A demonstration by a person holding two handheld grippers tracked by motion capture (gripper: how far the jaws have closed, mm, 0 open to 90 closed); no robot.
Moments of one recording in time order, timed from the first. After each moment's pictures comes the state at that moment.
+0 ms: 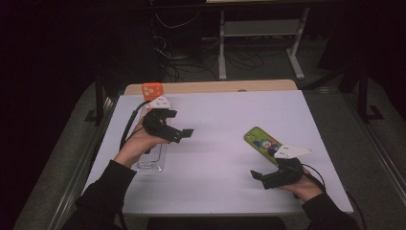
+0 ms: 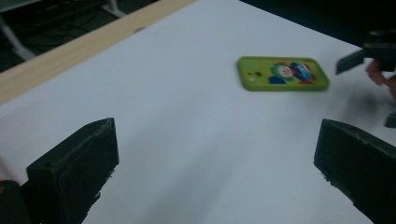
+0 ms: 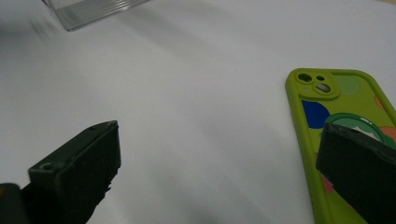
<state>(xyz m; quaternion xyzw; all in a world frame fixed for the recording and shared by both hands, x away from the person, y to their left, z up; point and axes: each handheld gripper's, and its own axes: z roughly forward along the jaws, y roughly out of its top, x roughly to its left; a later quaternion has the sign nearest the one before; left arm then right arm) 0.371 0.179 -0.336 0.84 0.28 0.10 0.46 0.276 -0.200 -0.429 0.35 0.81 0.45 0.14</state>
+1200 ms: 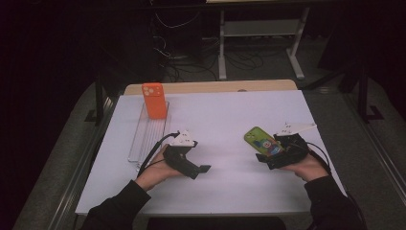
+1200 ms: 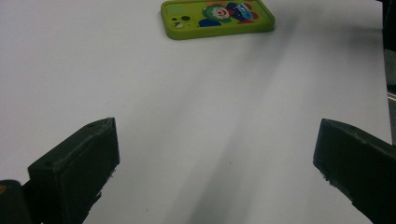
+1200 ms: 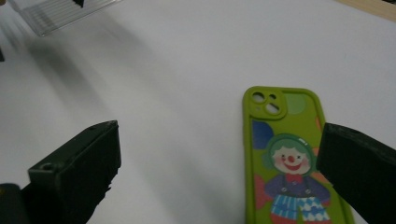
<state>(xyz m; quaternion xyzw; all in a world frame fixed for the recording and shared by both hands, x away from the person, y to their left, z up) 0.324 0.143 -0.404 0.87 0.21 0.06 0.44 0.316 -0.211 -0.385 0.37 0.83 0.40 0.14</state>
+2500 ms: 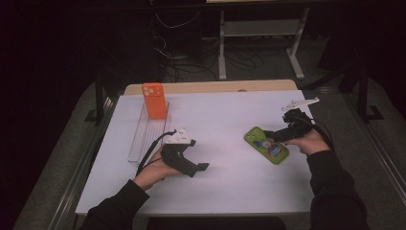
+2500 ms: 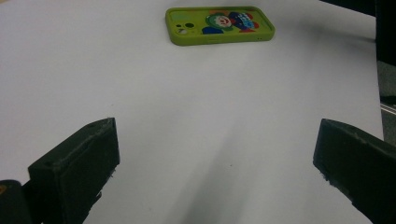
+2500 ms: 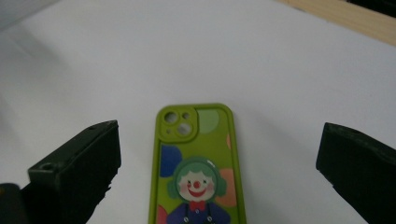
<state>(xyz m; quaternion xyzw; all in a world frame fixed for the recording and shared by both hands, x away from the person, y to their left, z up) 0.327 0.149 -0.402 0.85 0.23 0.05 0.46 0.381 -0.237 -0.378 0.43 0.82 0.36 0.14</state>
